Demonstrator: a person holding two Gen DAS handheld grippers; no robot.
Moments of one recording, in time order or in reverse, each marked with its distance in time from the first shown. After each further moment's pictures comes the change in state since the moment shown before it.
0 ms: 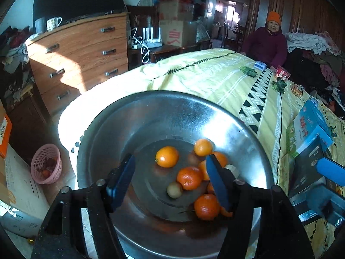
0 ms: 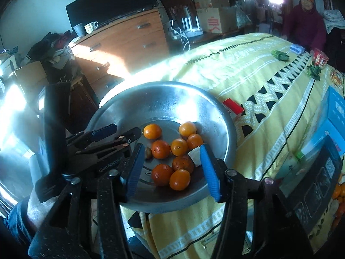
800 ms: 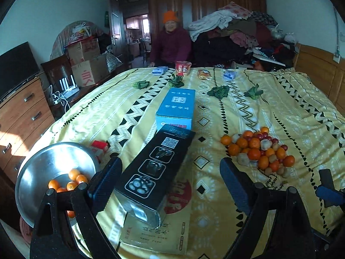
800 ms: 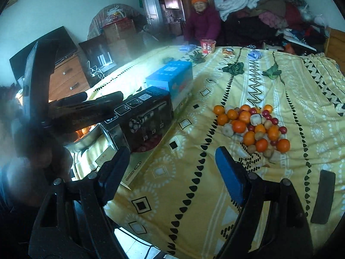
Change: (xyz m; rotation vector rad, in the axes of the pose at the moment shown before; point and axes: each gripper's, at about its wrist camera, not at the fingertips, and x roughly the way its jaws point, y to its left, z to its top) left arm -0.125 -0.270 -0.050 0.425 -0.118 -0.336; right arm -0.219 -0.120 -0.157 0.356 -0.154 -0.421
